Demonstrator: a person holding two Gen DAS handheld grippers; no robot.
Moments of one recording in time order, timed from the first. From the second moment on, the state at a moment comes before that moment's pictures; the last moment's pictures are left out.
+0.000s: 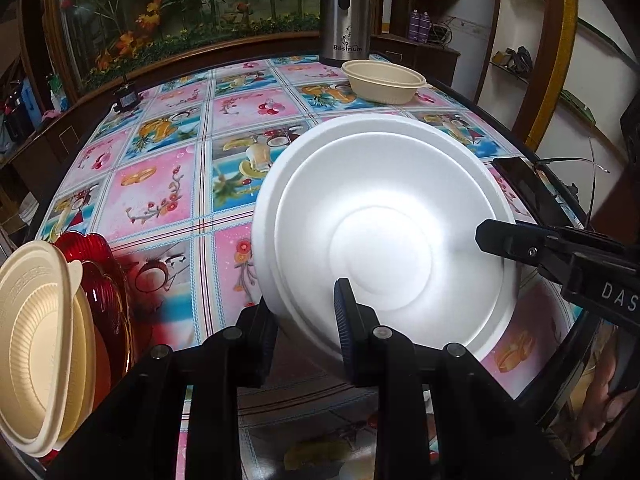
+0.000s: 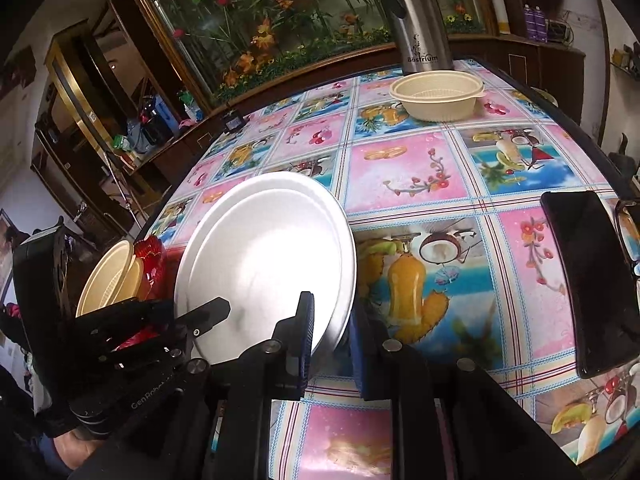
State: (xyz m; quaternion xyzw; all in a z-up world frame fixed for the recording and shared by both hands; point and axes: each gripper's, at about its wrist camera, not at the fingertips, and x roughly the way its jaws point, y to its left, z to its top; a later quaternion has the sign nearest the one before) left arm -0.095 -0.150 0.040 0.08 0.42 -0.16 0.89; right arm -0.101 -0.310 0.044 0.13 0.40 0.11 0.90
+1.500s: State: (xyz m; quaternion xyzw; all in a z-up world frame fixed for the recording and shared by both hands) left arm -0.127 -0.031 0.133 0.01 0.32 -0.10 0.94; right arm -0.085 -0.209 0.123 0.10 0.37 0.24 0.89
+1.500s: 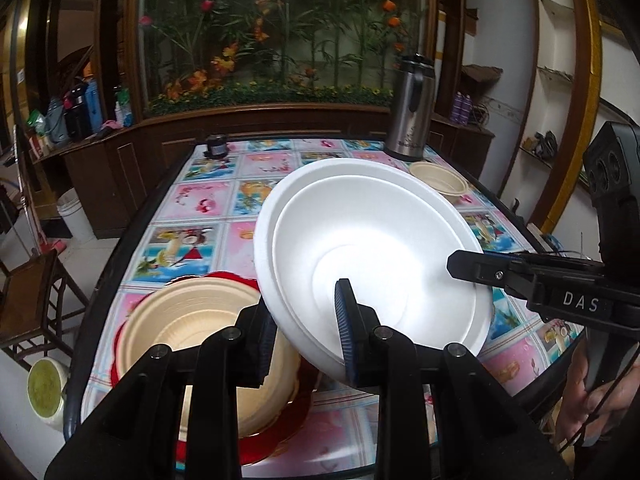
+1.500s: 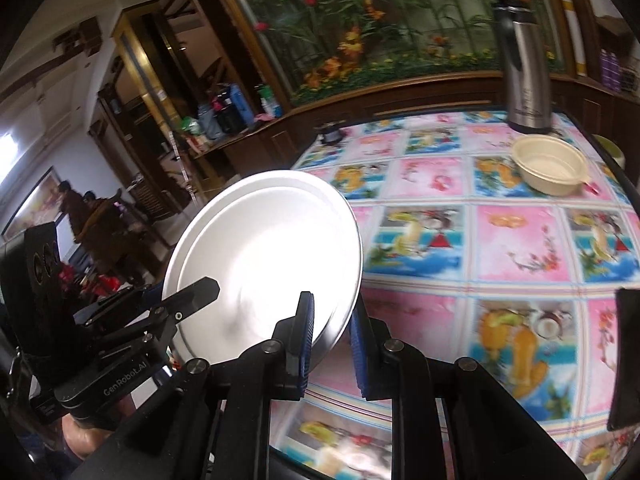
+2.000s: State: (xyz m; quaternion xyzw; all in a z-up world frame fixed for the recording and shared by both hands) left arm -0.136 0.035 0.128 -0.04 0.34 -0.07 0.94; right arm -0.068 -0.140 0.126 0.10 0.40 0.31 0.86
